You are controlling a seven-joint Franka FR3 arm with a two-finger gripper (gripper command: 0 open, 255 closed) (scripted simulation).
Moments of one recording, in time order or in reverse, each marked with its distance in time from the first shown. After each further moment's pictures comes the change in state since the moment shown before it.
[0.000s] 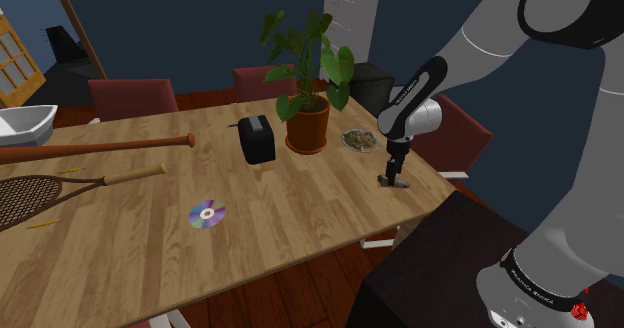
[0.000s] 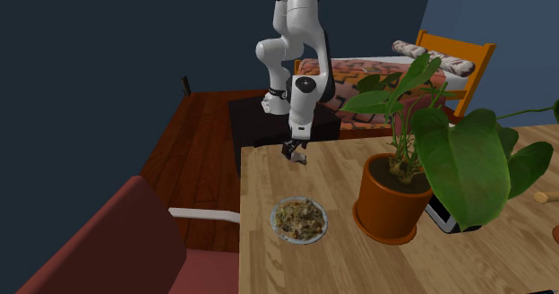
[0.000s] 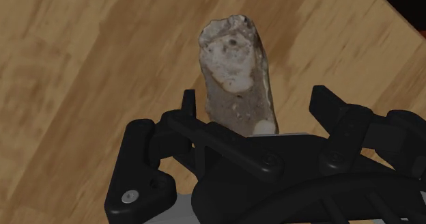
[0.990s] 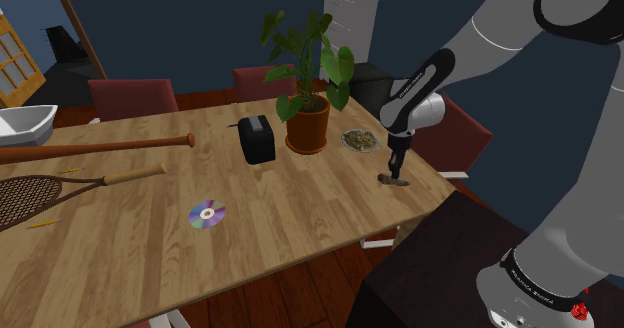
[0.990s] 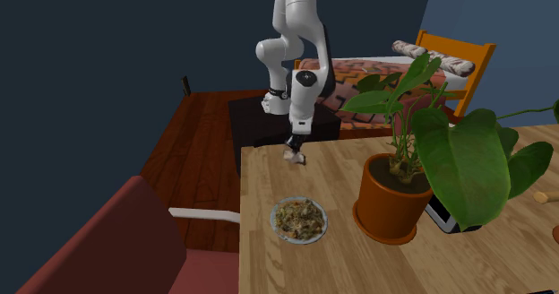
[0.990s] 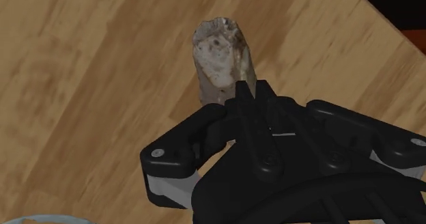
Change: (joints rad) arm 0.011 -0.056 -0.016 -0.006 -0.025 -0.046 0.018
